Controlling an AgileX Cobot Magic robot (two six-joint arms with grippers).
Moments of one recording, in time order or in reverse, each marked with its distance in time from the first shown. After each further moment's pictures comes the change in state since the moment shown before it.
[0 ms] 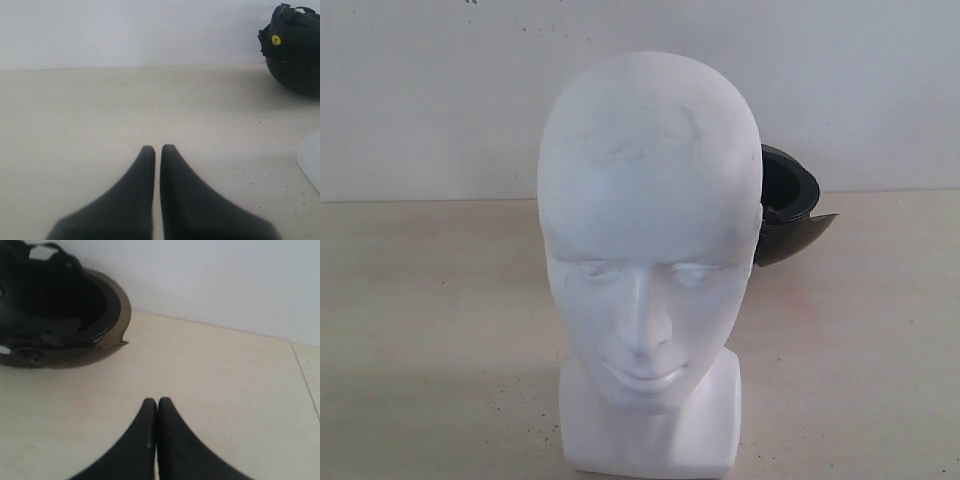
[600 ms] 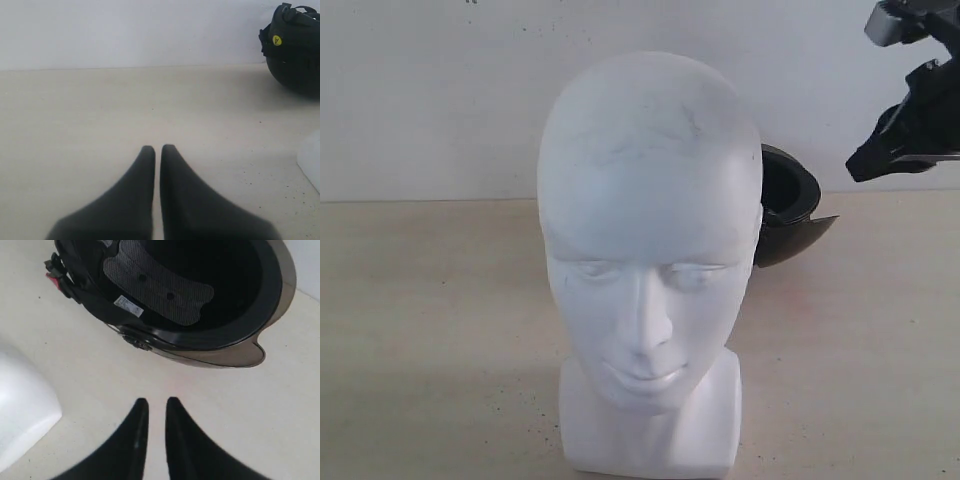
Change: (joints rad) left arm 0.000 0.000 0.000 0.000 0.000 0.000; right arm 0.002 0.609 -0.536 0.501 0.481 -0.635
